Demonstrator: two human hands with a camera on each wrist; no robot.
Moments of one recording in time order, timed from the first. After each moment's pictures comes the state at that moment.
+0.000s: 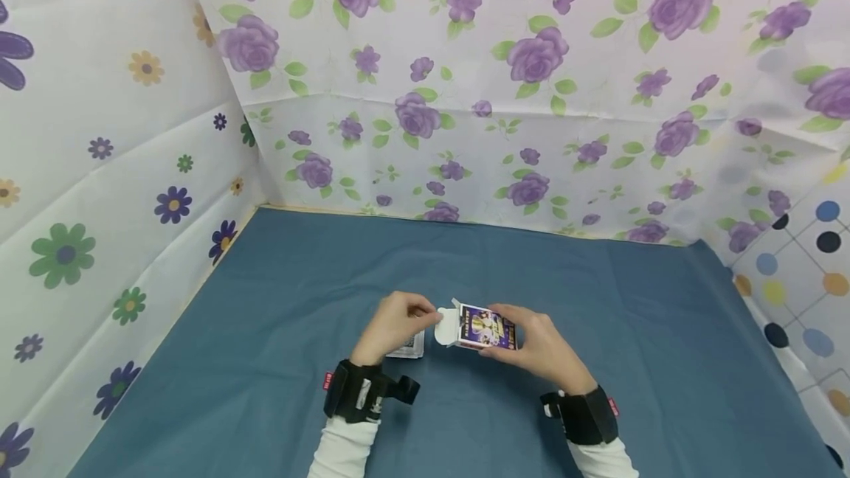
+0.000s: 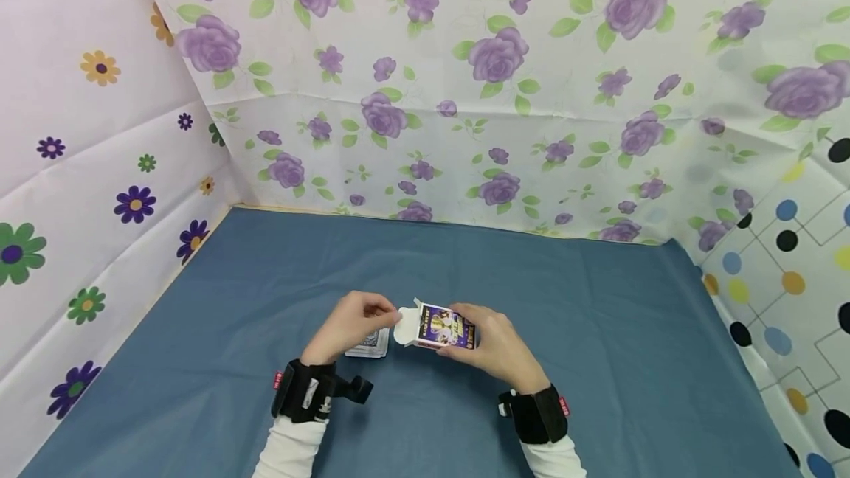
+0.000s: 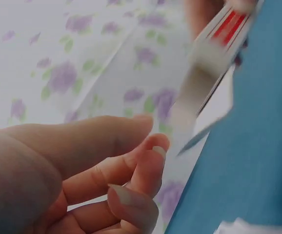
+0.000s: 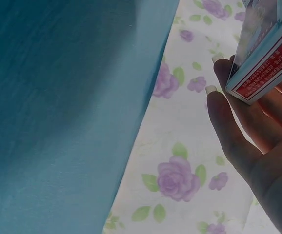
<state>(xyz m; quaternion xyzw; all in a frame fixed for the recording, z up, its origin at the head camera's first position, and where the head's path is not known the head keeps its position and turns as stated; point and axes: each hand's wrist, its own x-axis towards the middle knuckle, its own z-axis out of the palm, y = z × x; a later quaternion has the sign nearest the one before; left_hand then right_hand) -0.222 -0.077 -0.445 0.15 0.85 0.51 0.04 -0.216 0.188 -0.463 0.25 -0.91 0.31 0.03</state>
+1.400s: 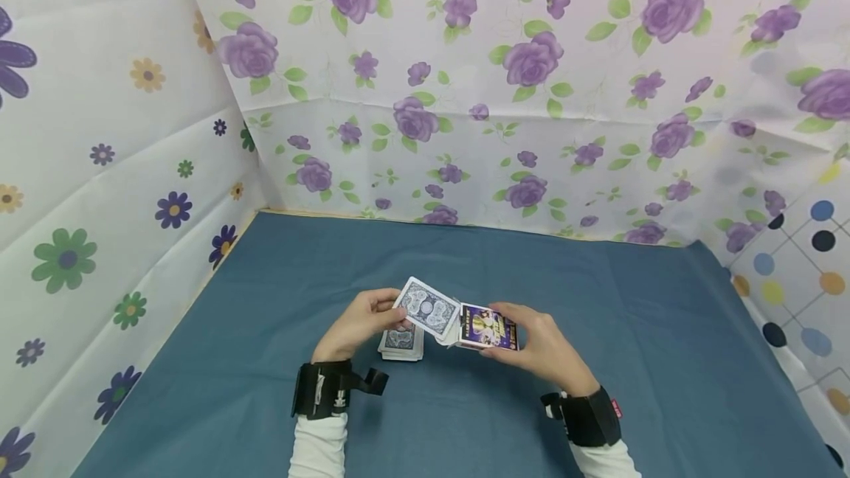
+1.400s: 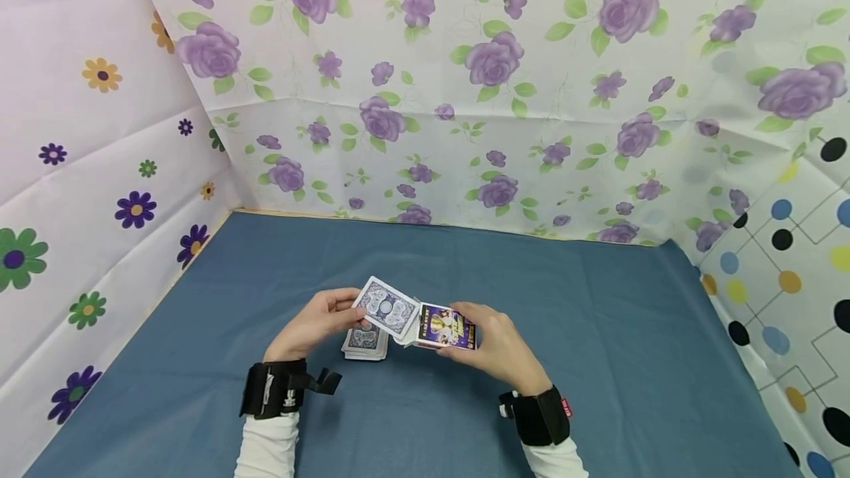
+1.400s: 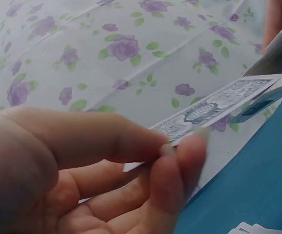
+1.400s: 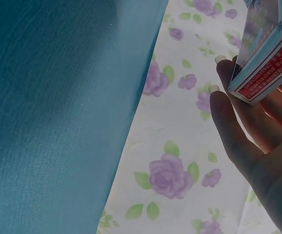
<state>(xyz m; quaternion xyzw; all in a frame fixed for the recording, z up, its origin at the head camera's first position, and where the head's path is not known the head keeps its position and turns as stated) -0.230 -0.128 -0.447 0.16 0.71 0.67 0.16 -0.212 0.189 -0.454 0.25 -0.91 0.32 0.05</state>
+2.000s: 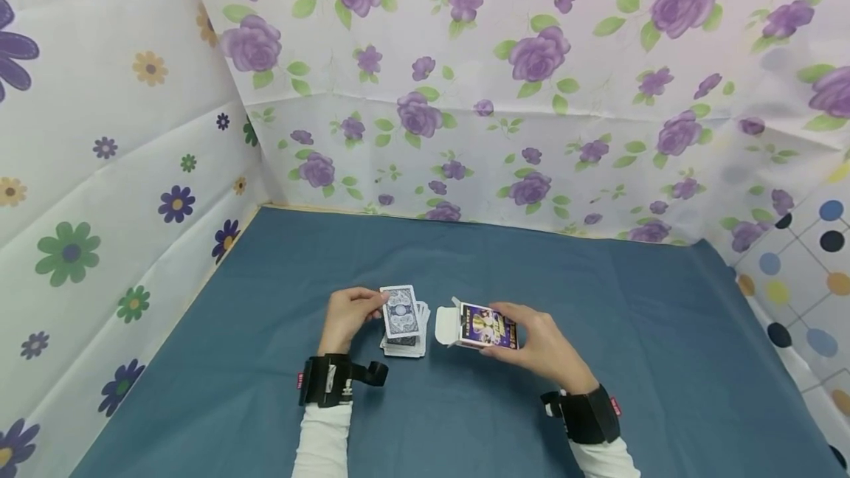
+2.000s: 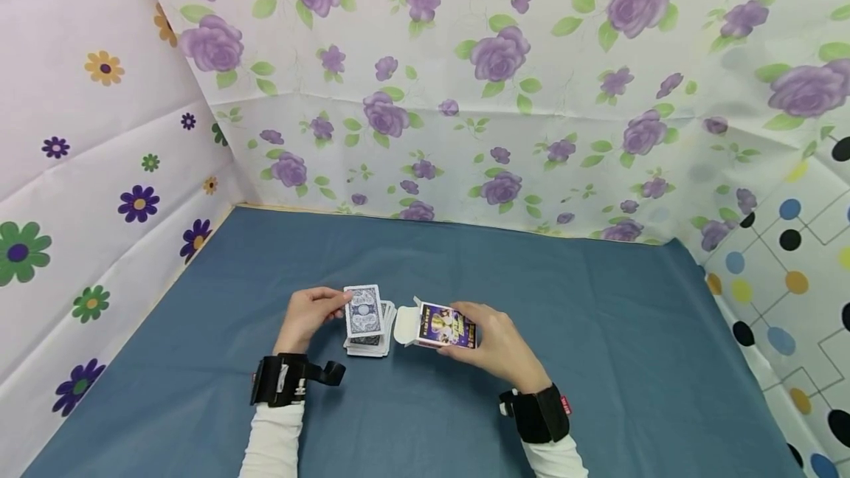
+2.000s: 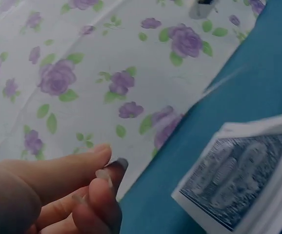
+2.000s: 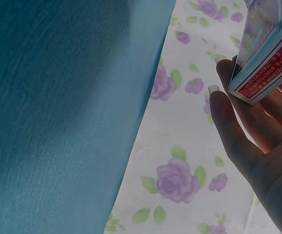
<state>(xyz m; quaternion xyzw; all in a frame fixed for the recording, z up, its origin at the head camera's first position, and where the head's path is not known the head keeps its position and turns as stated) -0.243 -0.130 -0.480 -0.13 0.77 0.63 -0.01 -0.214 0.187 -0.461 0.26 -0.91 0.32 0.04</state>
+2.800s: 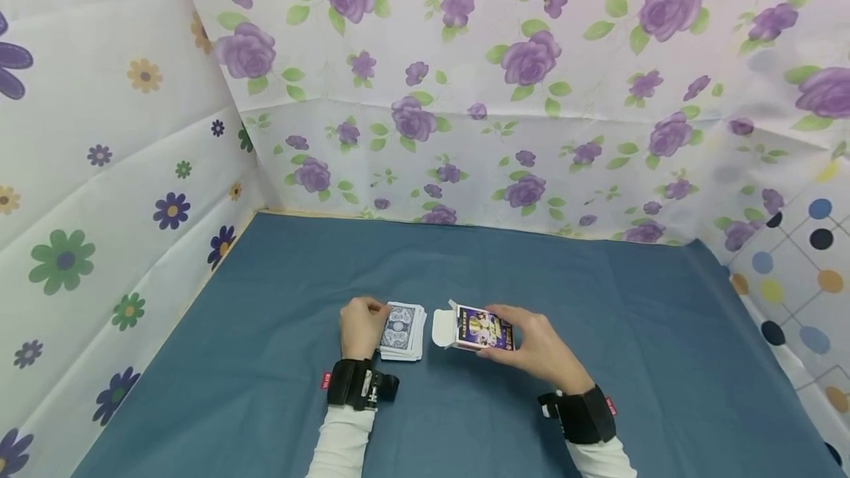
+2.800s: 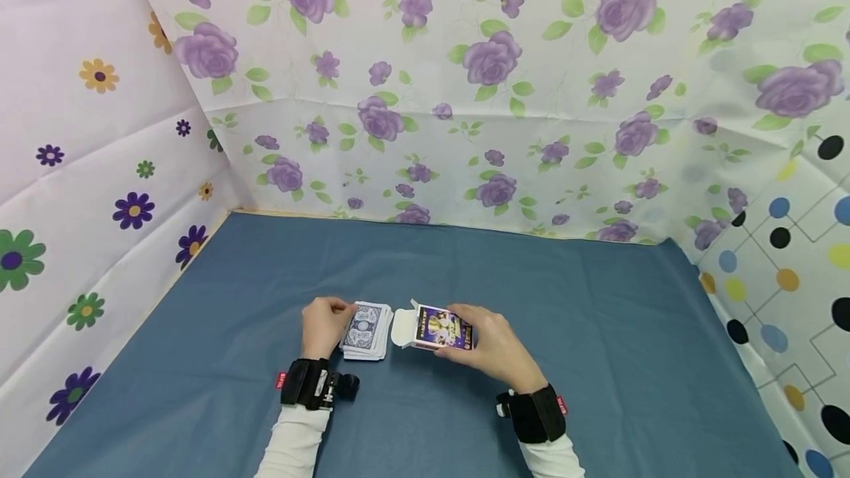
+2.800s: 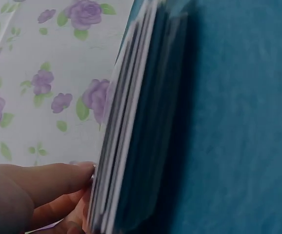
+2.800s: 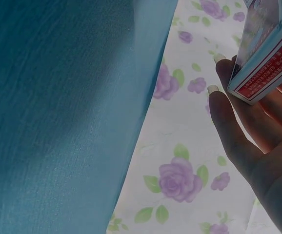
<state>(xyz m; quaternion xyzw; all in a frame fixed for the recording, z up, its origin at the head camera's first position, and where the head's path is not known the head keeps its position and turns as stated) -0.237 -0.094 -0.498 -0.12 0.88 0.44 -0.15 -0.214 0.188 -0.461 0.25 -0.91 0.32 0.04</state>
